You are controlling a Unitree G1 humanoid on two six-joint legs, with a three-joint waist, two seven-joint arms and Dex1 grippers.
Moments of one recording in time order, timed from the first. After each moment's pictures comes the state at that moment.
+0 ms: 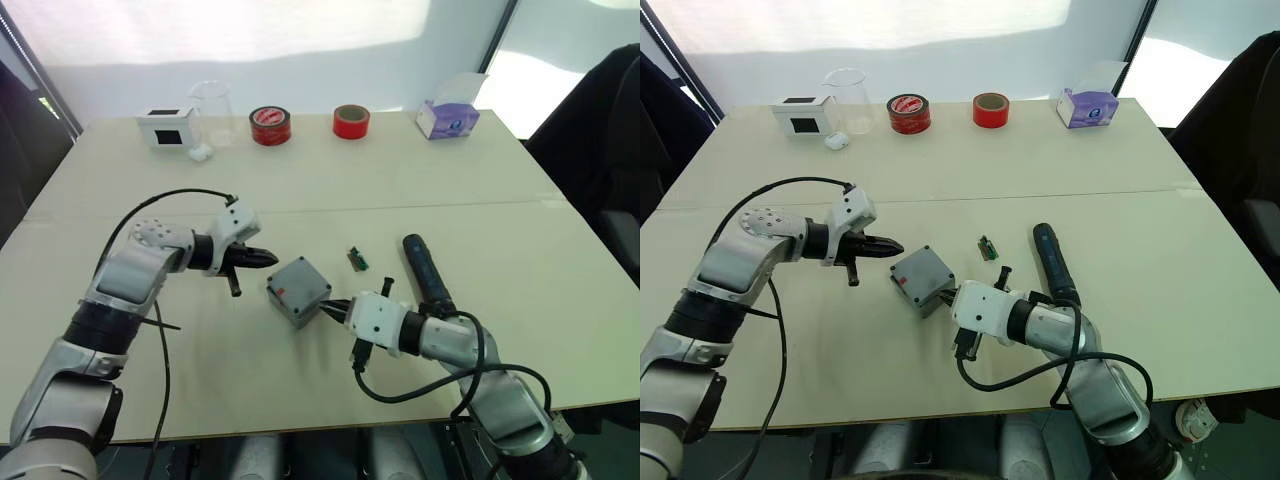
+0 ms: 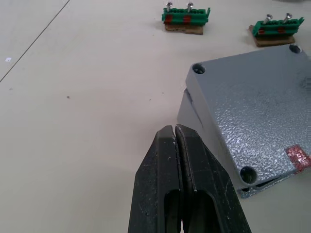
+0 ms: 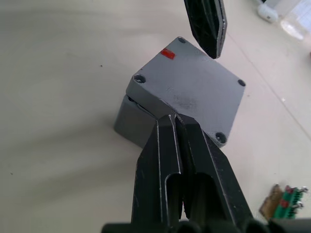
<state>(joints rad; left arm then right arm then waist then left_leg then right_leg) -0.66 0.70 -0.23 0.08 -0.24 0.60 -1.11 -0.14 -0.43 0.34 -0.60 -0.18 0.47 0.80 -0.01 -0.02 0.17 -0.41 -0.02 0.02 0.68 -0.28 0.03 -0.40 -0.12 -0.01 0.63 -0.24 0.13</state>
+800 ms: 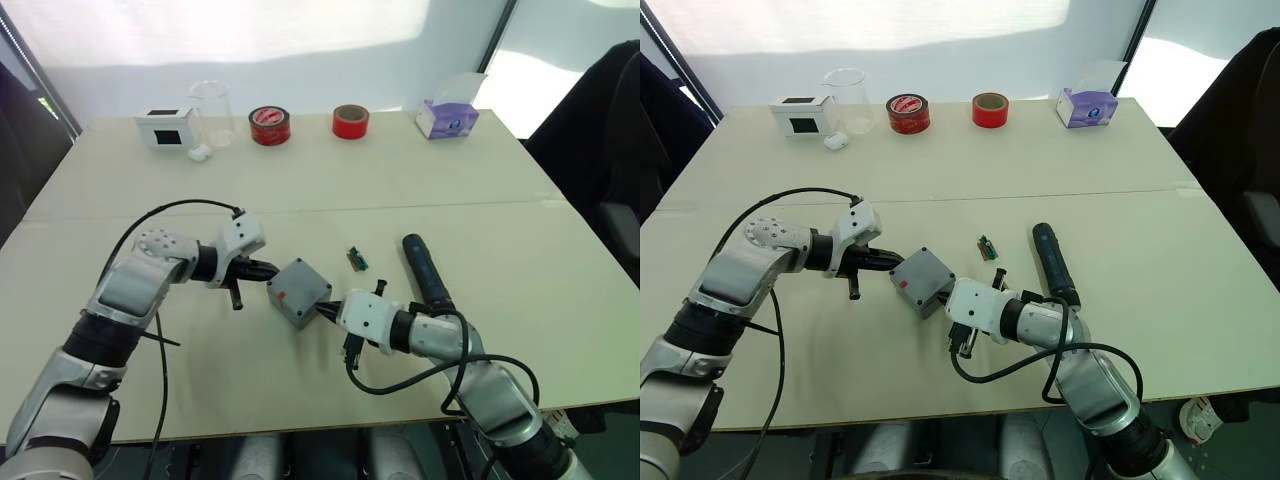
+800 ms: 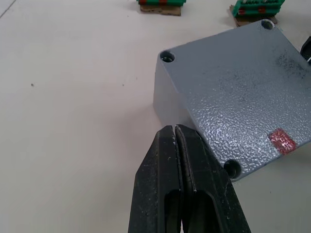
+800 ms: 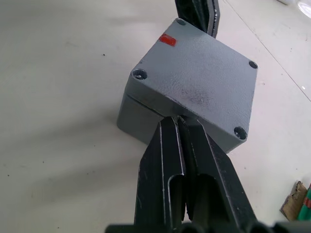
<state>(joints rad) -0.60 0.72 -0.24 -0.01 -0.24 0.65 -1.13 -0.18 -0.44 0.39 -0.53 -0.17 0.47 0.76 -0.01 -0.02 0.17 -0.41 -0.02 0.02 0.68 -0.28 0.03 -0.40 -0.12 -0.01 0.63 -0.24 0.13</state>
